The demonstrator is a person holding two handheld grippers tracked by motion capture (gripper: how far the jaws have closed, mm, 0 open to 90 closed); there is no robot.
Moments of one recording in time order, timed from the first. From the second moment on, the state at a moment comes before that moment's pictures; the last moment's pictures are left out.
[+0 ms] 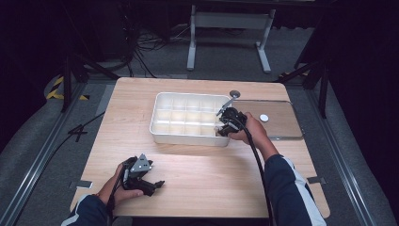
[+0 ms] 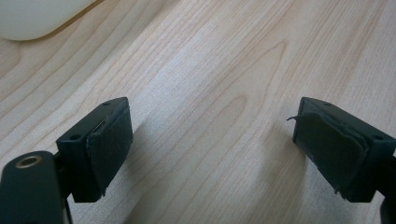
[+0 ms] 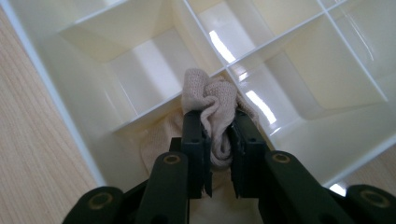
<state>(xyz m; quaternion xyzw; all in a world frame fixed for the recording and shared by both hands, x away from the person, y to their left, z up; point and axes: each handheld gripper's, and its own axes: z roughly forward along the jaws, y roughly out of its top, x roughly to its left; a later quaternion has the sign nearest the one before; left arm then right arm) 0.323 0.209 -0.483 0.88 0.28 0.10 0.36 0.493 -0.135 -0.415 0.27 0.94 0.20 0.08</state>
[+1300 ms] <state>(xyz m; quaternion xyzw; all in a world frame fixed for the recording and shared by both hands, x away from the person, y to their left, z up) 0.324 0.209 -0.483 0.88 0.28 0.11 0.35 0.452 -0.153 -0.368 0.25 0.92 0.29 0.13</state>
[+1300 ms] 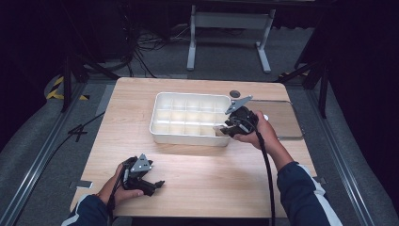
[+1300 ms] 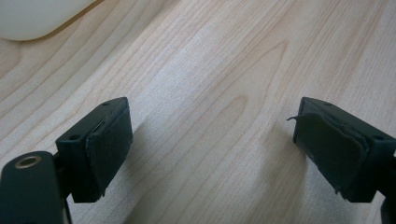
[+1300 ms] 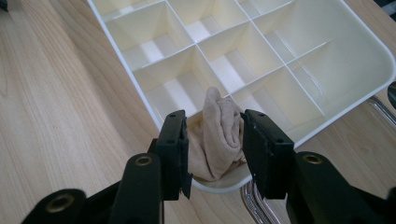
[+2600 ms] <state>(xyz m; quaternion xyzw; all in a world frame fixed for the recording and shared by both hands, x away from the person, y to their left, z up) 0.324 0.209 -0.483 0.88 0.28 0.11 0.35 0.406 -0.190 -0.363 0.22 0.92 0.26 0.20</state>
